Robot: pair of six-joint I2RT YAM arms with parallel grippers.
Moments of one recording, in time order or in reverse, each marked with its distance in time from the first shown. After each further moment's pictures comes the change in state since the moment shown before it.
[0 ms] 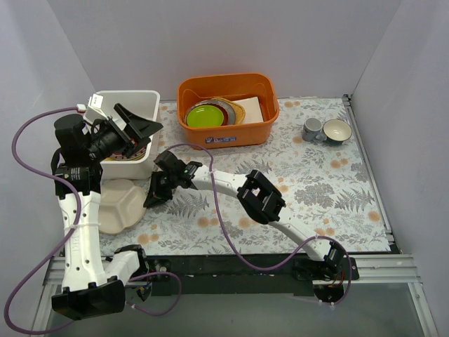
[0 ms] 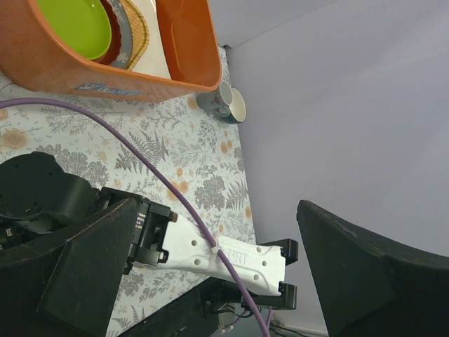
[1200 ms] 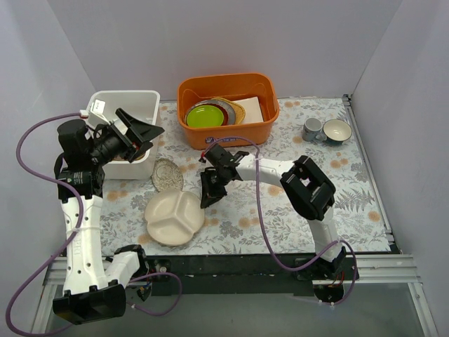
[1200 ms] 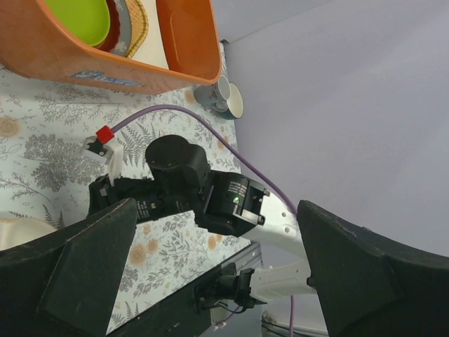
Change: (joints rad) left arm -0.002 -0.035 -0.068 0.029 0.006 -0.034; right arm -0.193 -0.526 -0.737 -0.158 0.014 -0.465
